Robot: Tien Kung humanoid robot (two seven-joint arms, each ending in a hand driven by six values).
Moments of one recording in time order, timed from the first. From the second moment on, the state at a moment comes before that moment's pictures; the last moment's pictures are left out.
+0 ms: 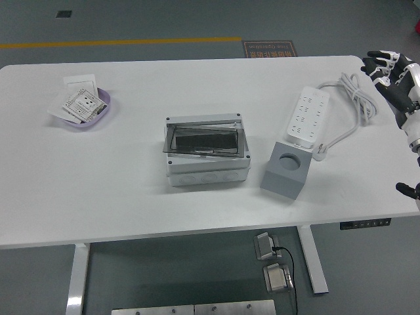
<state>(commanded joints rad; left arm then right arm) 0.10 0.16 -1.84 -0.18 1.82 -0.07 0.18 0.15 -0.34 1.58 1.47 -1.20 -0.03 0.11</state>
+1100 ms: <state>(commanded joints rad) 0.10 0.15 -1.84 -0.18 1.82 -0.07 0.18 0.16 -0.34 1.58 1.46 -1.17 -0.07 0.15</state>
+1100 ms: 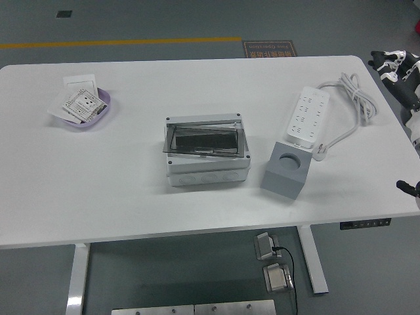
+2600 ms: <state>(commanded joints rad) 0.09 0.15 -1.82 -0.18 1.81 -0.07 0.18 0.15 -0.34 1.56 1.45 -1.17 -0.07 0.14</state>
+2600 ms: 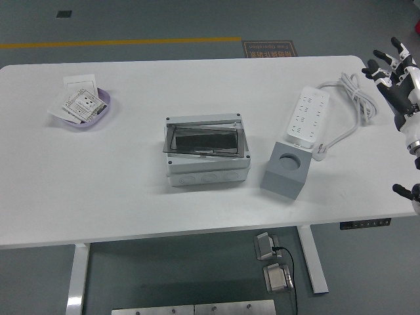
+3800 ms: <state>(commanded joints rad) 0.10 0.14 -1.83 -0.18 1.82 -0.05 0.17 0.15 -0.35 1.56 1.45 -1.18 -0.04 0.15</state>
